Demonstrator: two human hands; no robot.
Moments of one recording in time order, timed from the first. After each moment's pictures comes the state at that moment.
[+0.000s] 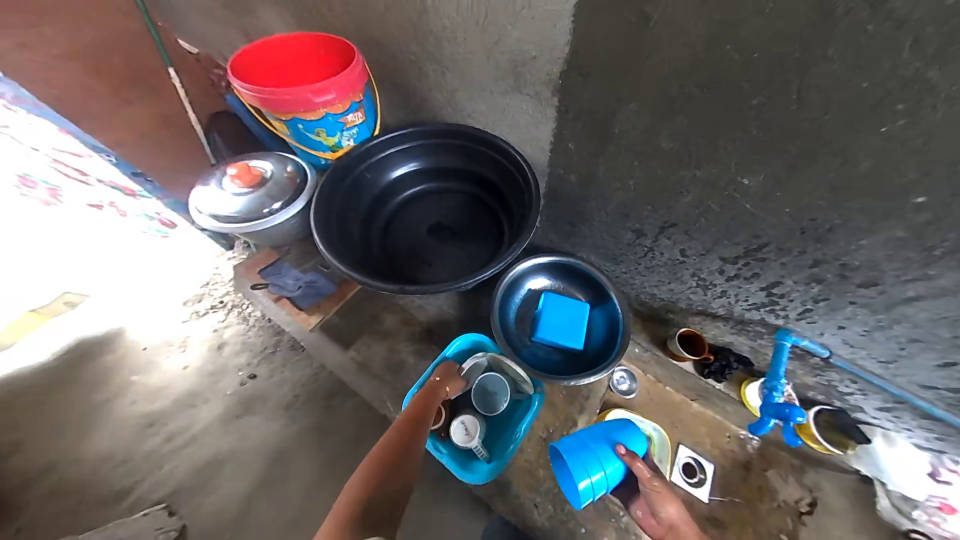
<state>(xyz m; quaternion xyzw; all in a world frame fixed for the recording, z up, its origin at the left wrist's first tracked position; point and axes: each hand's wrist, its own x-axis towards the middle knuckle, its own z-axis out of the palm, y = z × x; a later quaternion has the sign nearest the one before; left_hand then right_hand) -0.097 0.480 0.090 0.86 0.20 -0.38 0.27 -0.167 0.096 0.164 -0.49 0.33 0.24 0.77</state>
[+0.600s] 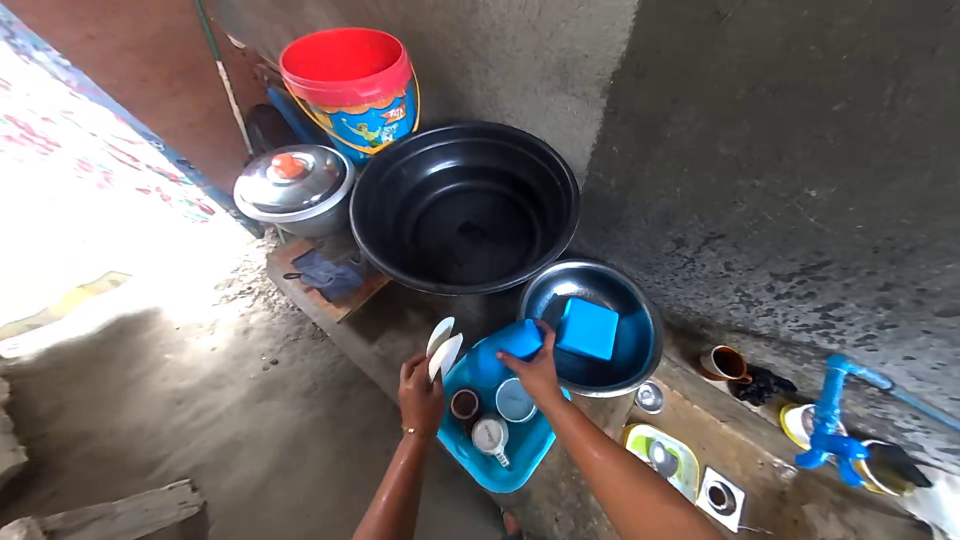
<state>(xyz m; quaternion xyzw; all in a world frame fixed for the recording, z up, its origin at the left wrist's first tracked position) -0.183 0.498 0.129 0.85 0.27 0.27 0.36 -0.061 0.332 0.141 -0.69 -0.04 0.16 0.70</state>
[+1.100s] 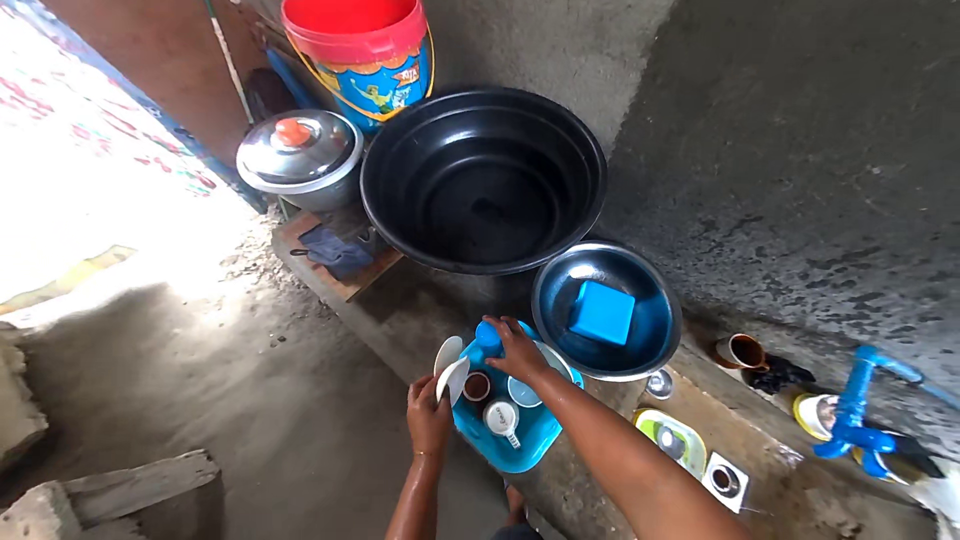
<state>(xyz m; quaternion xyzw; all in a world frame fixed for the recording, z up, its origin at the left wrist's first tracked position) -0.237 0.481 0.111 0.81 0.37 0.18 0.41 -0.052 0.372 0.123 -0.85 -0.32 0.29 0.29</state>
